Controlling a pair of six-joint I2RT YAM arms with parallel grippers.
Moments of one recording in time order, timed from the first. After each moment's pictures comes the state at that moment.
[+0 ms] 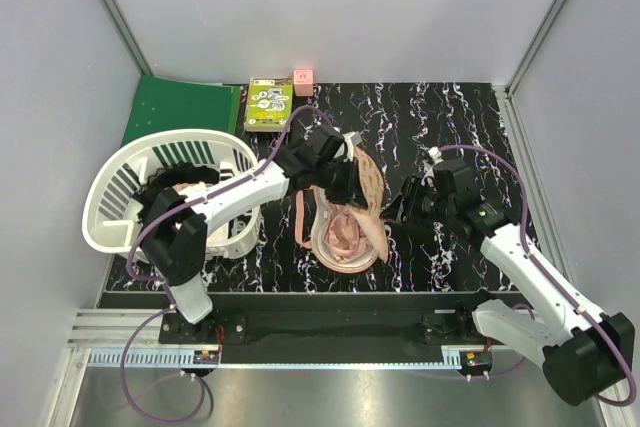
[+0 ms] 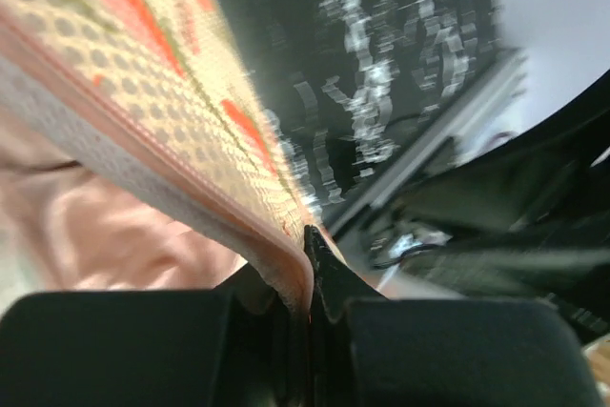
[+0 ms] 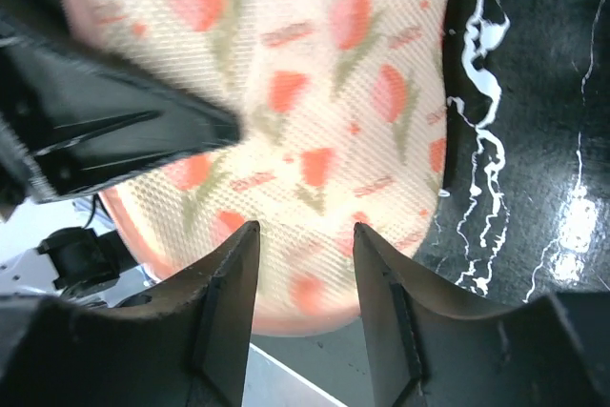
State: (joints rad) left arm -0.78 1.74 1.37 -0.43 0.44 -0.72; right arm 0.42 0.97 0.80 -0.57 -0.30 0.71
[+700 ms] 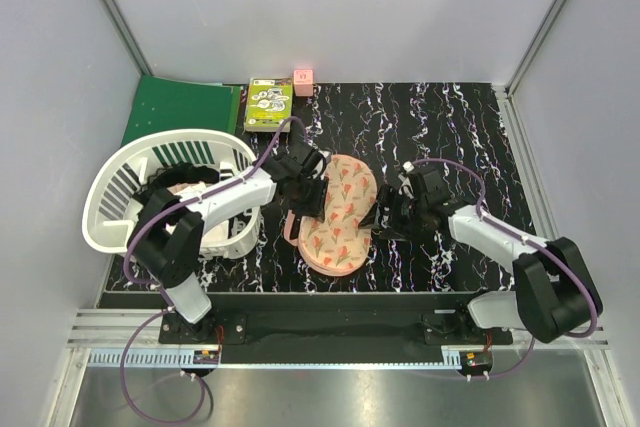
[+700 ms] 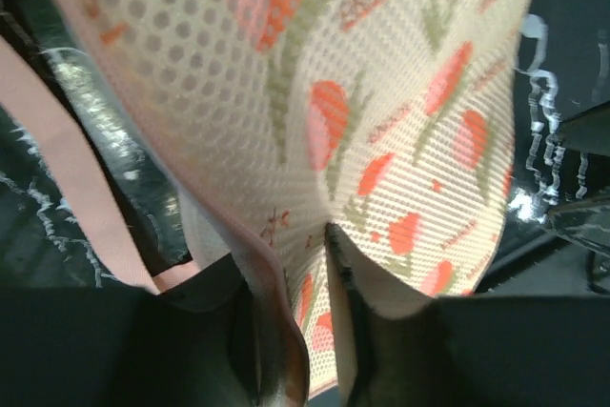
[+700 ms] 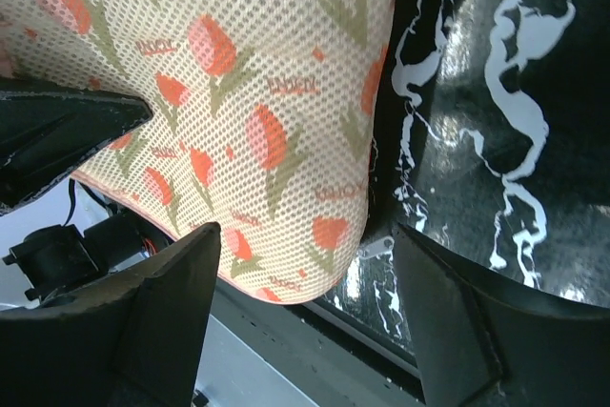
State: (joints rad) left arm -0.69 1.69 1.19 -0.59 0.18 -0.45; right arm 0.42 1.30 0.66 -0.26 -0.44 0.76
